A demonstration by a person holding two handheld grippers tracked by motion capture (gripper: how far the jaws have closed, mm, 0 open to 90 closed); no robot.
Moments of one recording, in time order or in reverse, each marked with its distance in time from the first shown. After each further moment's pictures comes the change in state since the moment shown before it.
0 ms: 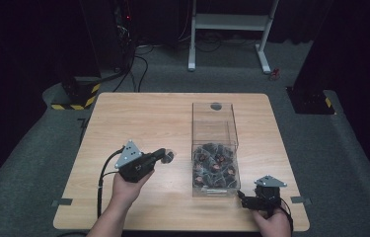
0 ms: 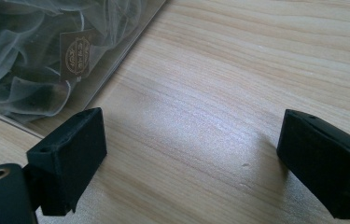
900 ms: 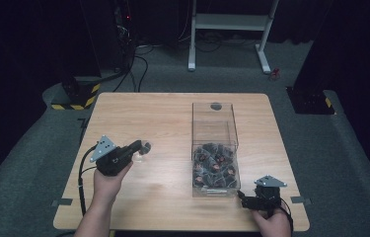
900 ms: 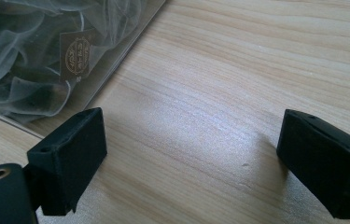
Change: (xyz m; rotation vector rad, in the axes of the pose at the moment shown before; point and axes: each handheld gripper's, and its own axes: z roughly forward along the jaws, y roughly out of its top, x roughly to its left) left arm 0.049 -0.006 -0.034 -0.039 0.135 -0.083; right arm 0.000 0.000 0.000 0.000 -0.001 0.001
